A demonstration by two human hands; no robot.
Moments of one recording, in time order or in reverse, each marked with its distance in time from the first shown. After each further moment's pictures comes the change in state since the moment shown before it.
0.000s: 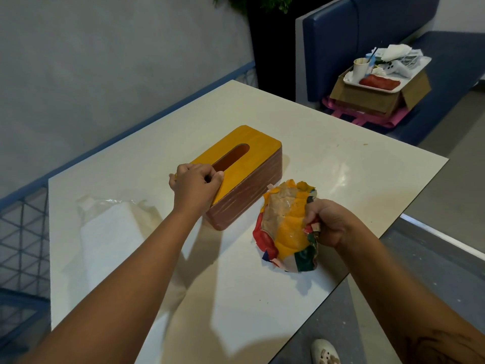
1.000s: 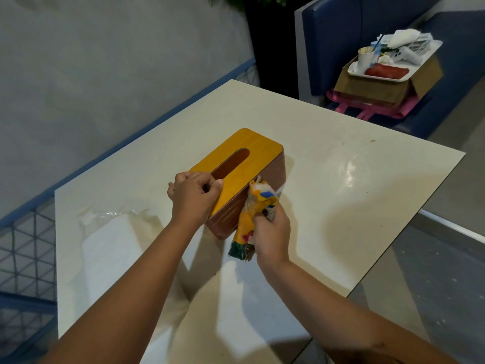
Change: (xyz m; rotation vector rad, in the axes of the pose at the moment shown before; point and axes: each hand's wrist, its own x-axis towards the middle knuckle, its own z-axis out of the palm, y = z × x) left_hand 0.004 -0.005 0.003 0.015 0.012 0.035; right_hand 0.023 0.051 0.109 -0.013 0.504 -0.571
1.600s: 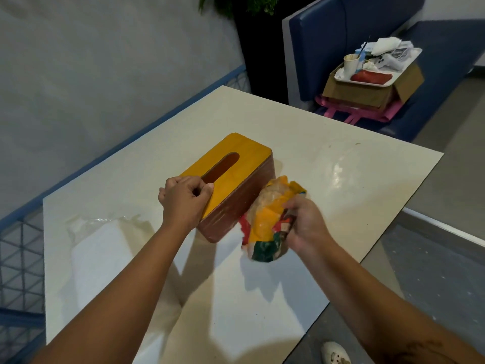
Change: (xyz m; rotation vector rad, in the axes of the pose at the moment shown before) left_hand -0.003 0.004 -0.001 -0.024 0.011 -0.018; right_hand 0.030 -0.047 -0.052 0.361 -0.006 0.464
